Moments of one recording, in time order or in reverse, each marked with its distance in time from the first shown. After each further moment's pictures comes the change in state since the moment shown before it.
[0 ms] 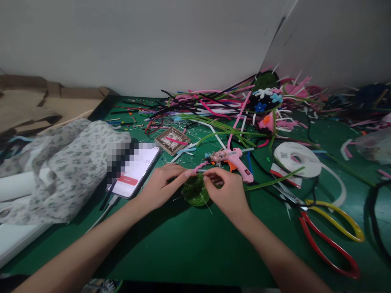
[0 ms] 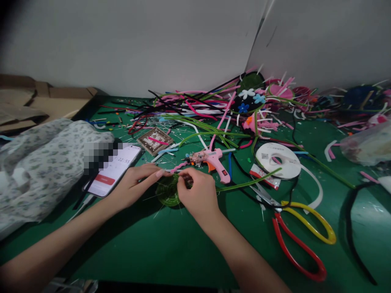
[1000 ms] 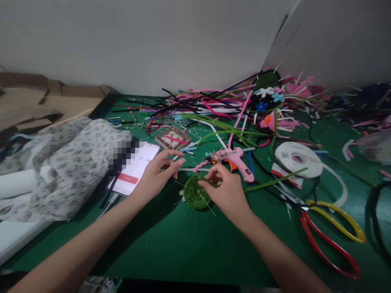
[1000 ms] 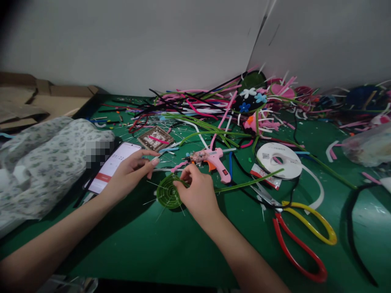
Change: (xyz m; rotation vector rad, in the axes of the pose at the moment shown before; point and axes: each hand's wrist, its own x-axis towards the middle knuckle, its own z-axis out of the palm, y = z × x) left_hand 0.005 -0.008 -0.005 -0.223 0.168 -0.313; right_hand 0.001 -0.002 -0.001 0.017 -0.078 0.108
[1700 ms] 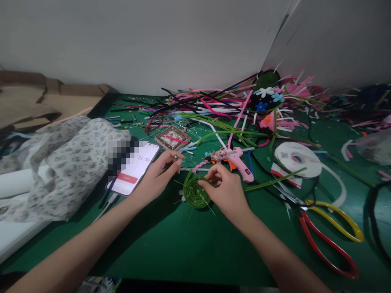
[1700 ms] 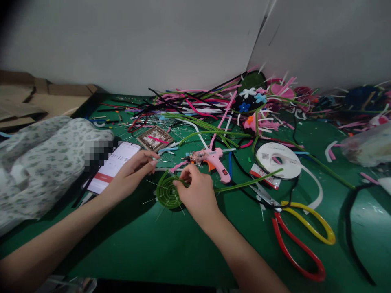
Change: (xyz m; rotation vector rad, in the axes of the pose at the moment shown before) left_hand 0.002 -0.008 0.002 -0.042 -0.029 0.076; right_hand 0.000 -0.001 -0.001 0.012 -0.001 -0.007
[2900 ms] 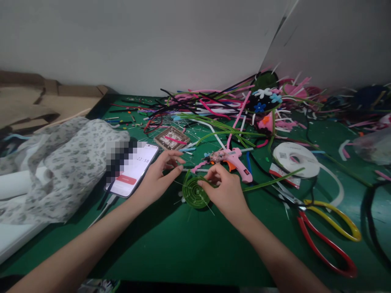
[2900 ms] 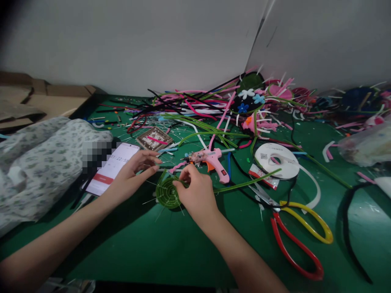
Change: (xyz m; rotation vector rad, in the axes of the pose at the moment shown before) left_hand -0.001 -0.003 0.002 0.004 0.014 0.033; right_hand 0.000 -0.001 -0.001 -0.014 -0.005 0.006
